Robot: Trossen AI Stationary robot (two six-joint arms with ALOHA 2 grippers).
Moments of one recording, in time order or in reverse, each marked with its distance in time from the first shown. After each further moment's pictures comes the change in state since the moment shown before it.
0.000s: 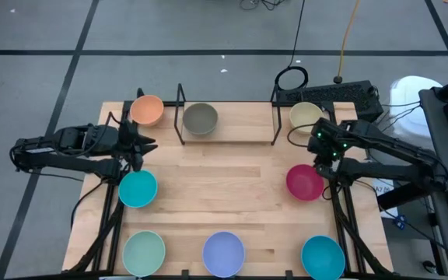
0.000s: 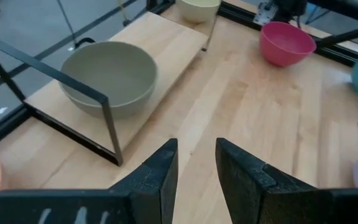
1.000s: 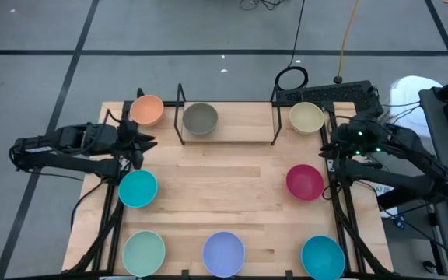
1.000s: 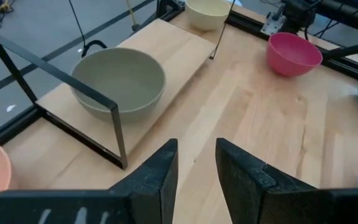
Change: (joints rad) left arm 0.000 0.011 0.027 -0.003 -0.045 -0.032; right arm 0.000 -0.289 0.154 0.022 0.047 0.107
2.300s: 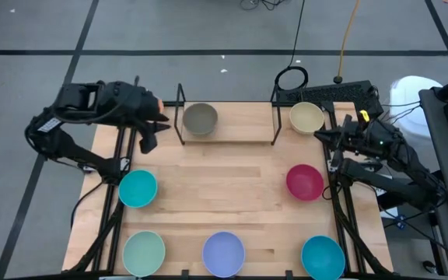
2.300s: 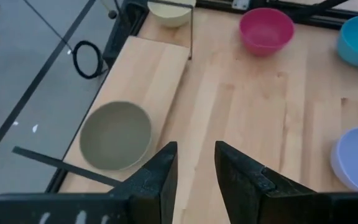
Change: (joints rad) left arm 0.084 0.737 1.092 -0.564 0.155 0.289; right arm 0.000 -0.321 -0.254 0.598 0.111 0.081
